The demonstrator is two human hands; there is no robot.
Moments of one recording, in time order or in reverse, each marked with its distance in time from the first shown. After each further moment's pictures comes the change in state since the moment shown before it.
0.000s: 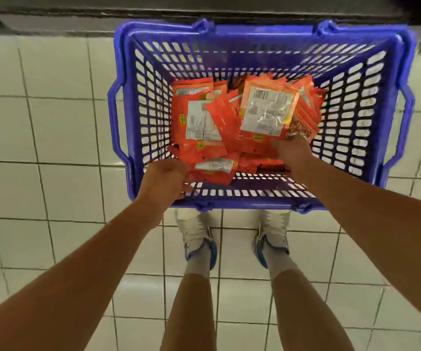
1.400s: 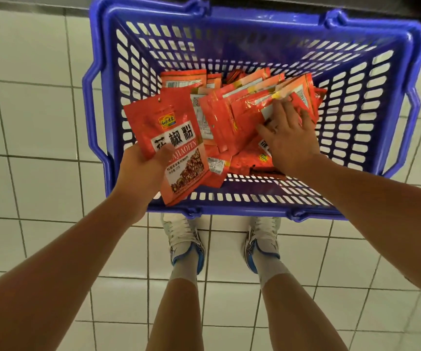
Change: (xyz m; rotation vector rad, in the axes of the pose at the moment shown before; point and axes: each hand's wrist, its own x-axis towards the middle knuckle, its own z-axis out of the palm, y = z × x) left_hand 0.039 -0.013 0.000 -0.120 -0.019 0.345; right_hand 0.030 0.006 -0.013 -1.495 0.133 -0.923
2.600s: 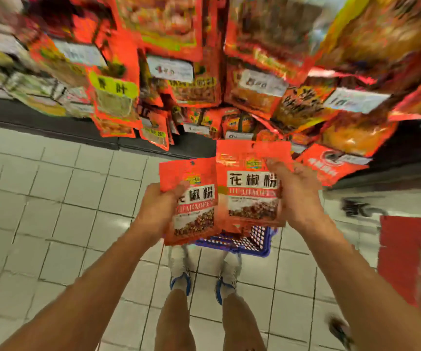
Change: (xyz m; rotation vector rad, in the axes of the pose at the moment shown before) left_hand -0.300 0.315 0.007 -0.131 0.120 0.078; right_hand -0.236 0.081 -0.456 2.038 0.394 0.326
